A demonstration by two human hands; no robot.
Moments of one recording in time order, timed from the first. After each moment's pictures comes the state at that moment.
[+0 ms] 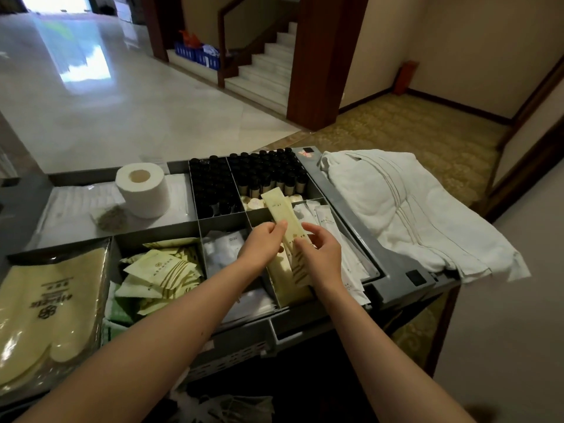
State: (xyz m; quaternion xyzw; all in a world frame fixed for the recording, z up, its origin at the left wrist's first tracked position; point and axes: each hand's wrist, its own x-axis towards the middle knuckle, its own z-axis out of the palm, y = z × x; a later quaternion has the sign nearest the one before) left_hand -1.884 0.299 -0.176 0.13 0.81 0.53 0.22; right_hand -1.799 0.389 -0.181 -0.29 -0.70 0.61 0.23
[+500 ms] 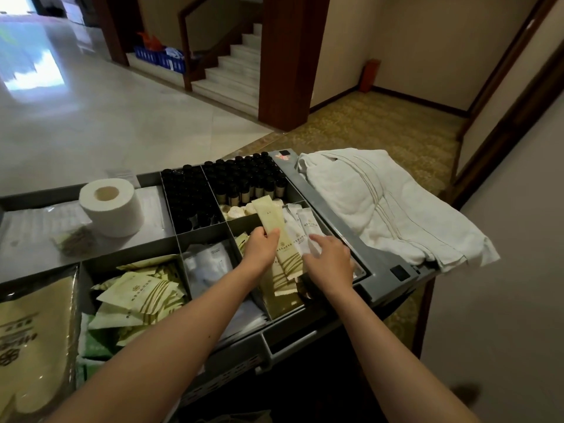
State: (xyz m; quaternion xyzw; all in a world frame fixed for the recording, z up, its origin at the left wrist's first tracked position) left_hand -1.892 0.330 -0.192 0.09 0.76 0.60 0.24; right_hand -1.789 0.429 -0.189 -0.38 -0.88 0.27 0.10
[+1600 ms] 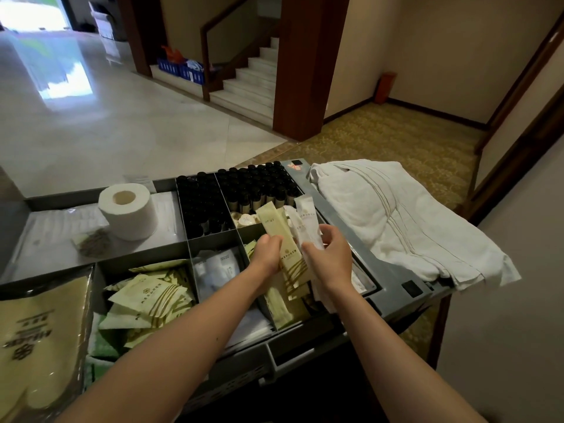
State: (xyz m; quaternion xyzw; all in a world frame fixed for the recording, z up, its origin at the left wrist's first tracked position) left_hand -1.896 0.331 -0.187 0.03 0.68 0.68 0.29; right_hand -1.815 0.421 -0.177 -0.35 -0.76 0.49 0.24
